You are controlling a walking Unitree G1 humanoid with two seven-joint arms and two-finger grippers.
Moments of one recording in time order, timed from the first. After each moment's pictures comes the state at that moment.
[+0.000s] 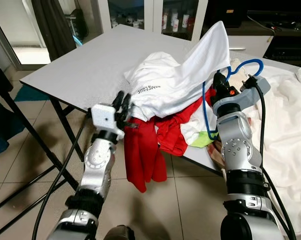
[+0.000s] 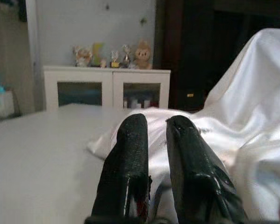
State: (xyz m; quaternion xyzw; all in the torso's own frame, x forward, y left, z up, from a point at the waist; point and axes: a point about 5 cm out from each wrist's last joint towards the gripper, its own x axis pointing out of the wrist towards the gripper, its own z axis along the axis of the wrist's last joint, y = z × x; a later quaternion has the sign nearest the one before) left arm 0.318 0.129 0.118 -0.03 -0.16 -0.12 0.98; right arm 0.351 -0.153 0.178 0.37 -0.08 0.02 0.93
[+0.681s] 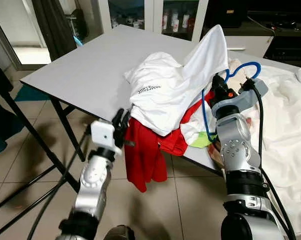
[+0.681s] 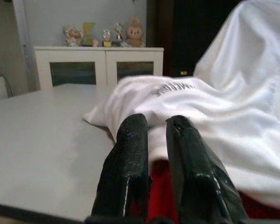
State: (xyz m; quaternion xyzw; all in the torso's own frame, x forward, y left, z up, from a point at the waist) left arm 0.285 0.128 0.094 0.00 -0.12 -0.15 0.98; right arm 0.351 -0.153 0.170 0.36 -0.07 0.02 0.93
